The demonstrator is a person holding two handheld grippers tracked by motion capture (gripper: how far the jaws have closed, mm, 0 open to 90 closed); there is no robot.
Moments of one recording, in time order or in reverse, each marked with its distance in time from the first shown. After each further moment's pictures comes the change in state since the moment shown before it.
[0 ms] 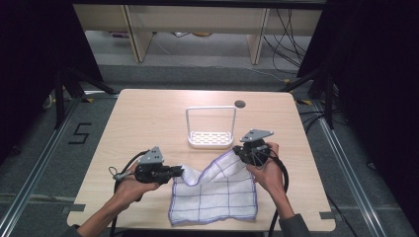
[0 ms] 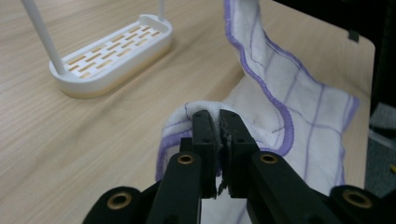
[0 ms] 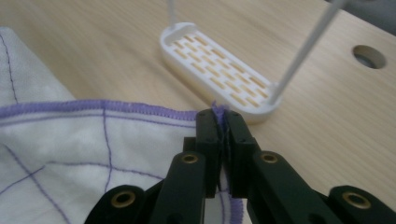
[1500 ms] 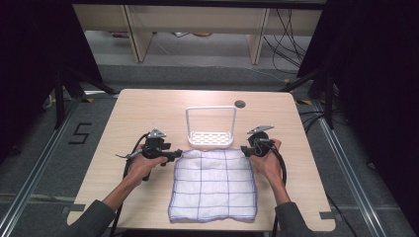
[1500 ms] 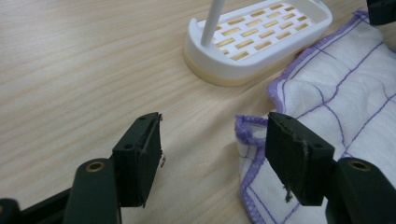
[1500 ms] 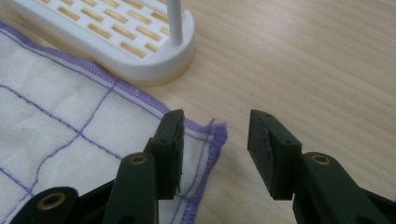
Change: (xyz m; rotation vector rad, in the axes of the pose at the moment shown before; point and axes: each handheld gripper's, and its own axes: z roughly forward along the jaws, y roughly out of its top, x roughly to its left) left arm 0.082 -0.006 0.049 0.087 0.239 -0.163; right arm -0.060 -0.026 0.063 0.124 -0.113 0.154
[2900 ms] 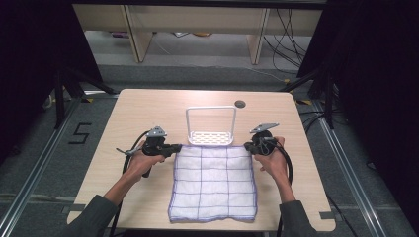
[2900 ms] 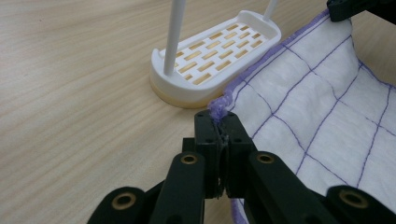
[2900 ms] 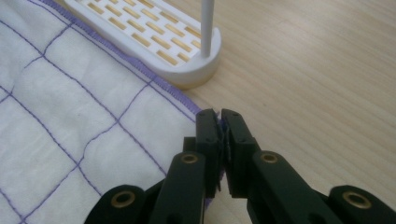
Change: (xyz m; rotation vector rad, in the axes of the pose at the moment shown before) left arm 0.000 0.008 -0.008 -0.080 -0.135 0.067; right arm -0.001 0.003 -0.020 -0.032 0.100 -0.043
